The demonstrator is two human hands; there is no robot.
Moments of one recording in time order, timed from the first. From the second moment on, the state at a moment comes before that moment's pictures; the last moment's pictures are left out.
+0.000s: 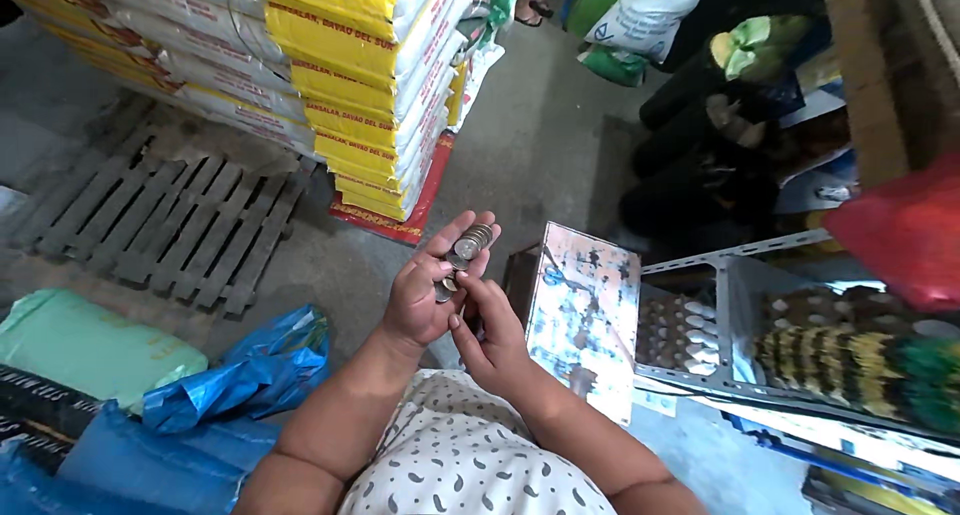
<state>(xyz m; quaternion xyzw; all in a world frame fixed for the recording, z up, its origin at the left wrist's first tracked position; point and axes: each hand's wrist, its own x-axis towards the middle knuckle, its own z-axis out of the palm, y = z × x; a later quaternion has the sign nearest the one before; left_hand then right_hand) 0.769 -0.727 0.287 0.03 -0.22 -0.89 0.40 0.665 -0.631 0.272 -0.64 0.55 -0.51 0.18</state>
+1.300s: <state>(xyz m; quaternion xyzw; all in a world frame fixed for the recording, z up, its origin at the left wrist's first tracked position) 0.783 -0.716 0.276 0.08 -0.30 -0.86 0.40 0.673 -0.624 0.269 -0.62 0.55 -0.51 0.25</state>
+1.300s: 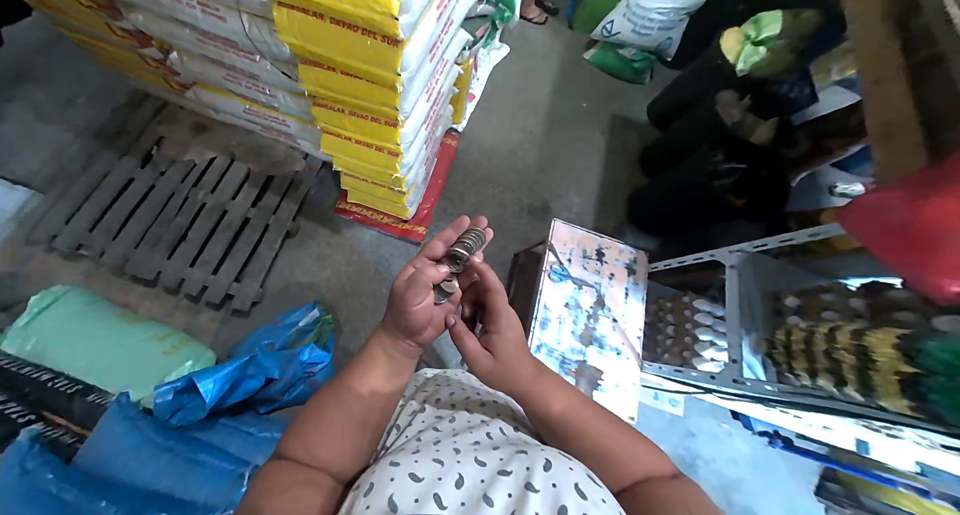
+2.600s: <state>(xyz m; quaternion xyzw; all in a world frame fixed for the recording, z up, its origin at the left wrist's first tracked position) 0.769 -0.703 0.287 0.17 -0.30 -0.85 0.41 0.664 -0.613 0.269 -0.60 0.56 -0.50 0.26</state>
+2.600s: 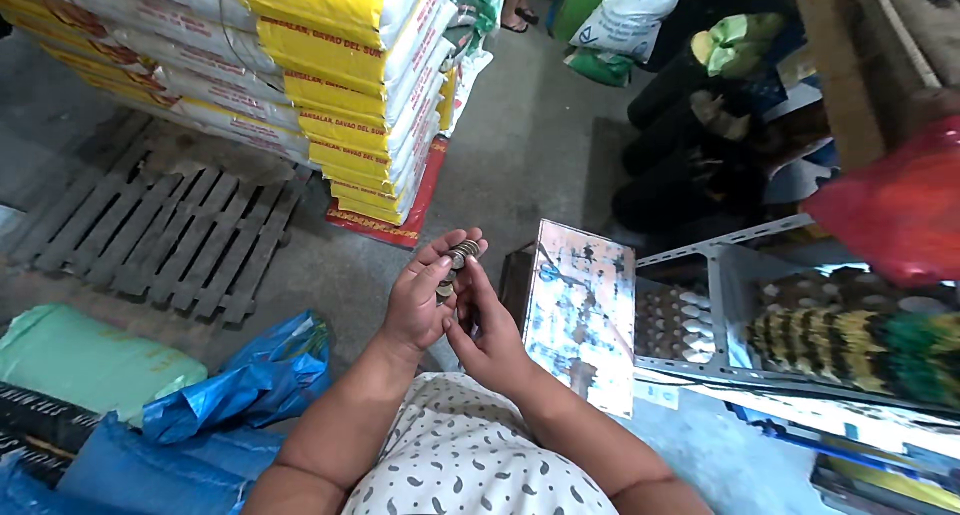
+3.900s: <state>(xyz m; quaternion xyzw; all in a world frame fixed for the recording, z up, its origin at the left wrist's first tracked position) 0.801 -0.723 0.280 0.15 -0.22 -0.87 0.42 0.690 -0.637 0.266 -0.55 0.52 -0.55 0.36</state>
